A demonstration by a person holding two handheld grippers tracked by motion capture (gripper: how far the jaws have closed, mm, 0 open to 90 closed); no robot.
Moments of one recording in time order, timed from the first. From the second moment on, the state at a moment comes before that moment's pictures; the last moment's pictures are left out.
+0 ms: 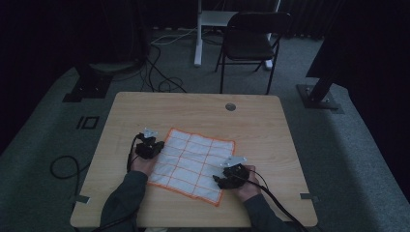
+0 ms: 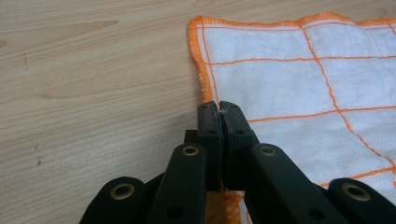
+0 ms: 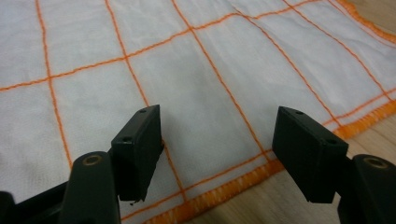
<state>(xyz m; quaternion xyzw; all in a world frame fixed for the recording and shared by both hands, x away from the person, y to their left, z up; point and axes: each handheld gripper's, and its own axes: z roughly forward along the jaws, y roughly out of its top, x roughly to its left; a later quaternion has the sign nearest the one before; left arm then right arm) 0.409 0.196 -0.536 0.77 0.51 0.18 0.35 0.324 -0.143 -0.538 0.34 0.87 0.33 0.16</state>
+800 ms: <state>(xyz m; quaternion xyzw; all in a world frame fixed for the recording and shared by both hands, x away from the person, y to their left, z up) 0.370 0.215 -0.542 0.75 0.52 0.17 0.37 0.344 -0.162 -0.537 0.37 0.85 0.32 0.16</state>
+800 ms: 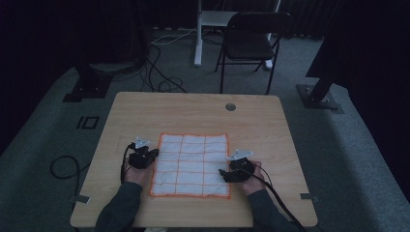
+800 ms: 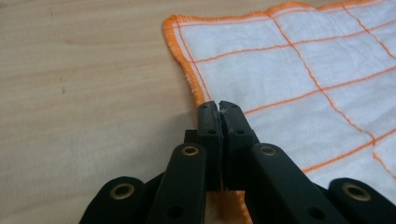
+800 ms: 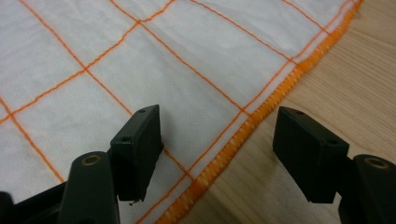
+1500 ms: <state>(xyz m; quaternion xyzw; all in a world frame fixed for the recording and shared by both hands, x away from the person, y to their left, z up) 0.360 0.218 -0.543 0.76 0.51 0.22 0.35 0.349 -0.163 -0.539 0.39 0.85 0.33 0.16</state>
